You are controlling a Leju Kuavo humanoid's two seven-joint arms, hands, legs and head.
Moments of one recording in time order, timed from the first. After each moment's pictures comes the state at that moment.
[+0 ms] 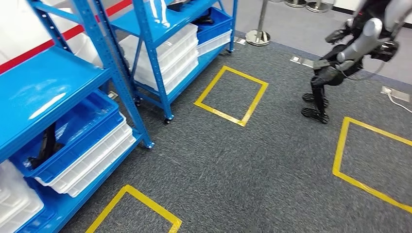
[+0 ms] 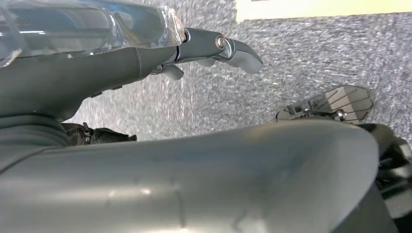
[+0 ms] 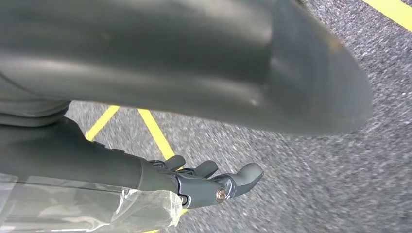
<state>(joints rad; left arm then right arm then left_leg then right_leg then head) -0.08 -0.06 -0.74 -0.23 0.43 0.25 0.16 -0.11 -0.04 0.91 -0.21 -0.66 -0.24 -0.07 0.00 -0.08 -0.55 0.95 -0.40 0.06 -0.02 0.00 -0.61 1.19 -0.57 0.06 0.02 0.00</state>
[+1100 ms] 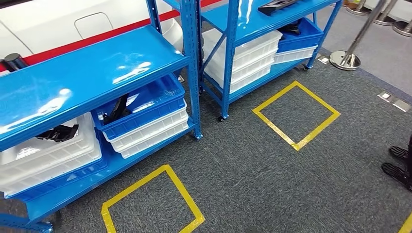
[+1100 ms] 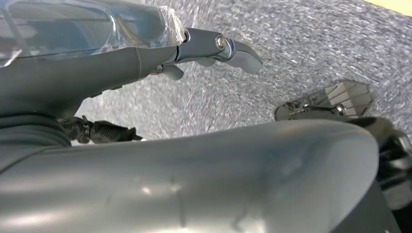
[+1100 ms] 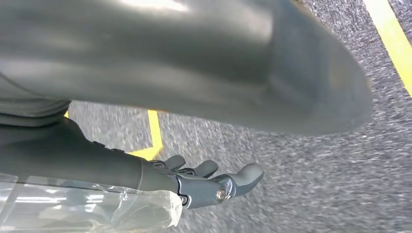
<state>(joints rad) -0.08 -0.06 -0.75 -0.23 0.44 0.25 0.16 -0.12 -0.05 0.92 -0.21 -0.66 -0.24 -0.06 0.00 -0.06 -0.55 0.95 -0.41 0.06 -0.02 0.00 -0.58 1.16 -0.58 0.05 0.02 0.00</state>
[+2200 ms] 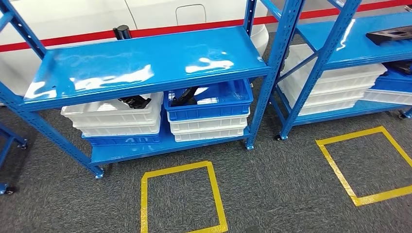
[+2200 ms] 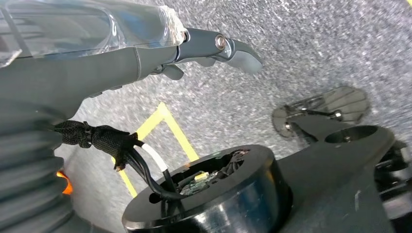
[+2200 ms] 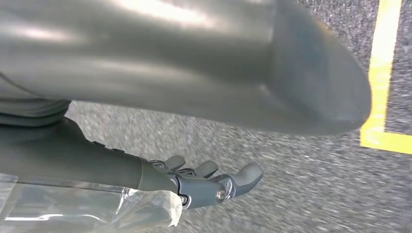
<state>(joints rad) -0.08 -0.06 -0.76 -0.22 0.45 0.25 0.15 -0.11 -0.05 0.92 -0.21 -0.66 -0.24 -0.06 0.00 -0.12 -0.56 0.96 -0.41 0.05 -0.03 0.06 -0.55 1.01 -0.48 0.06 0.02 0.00</state>
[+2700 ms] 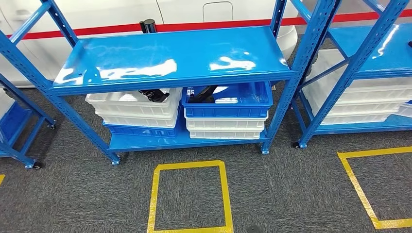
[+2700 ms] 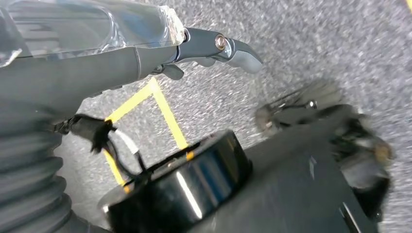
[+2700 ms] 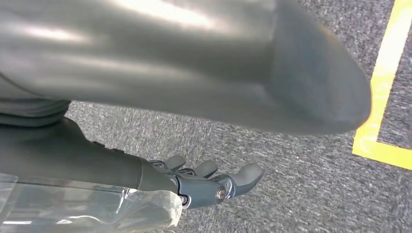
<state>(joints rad) -0.09 -0.06 -0.76 -0.22 0.46 0.26 0.14 -0.12 -0.05 0.92 -0.21 -0.69 -0.24 -0.07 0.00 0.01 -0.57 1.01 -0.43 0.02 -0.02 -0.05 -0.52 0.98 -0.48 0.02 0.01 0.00</state>
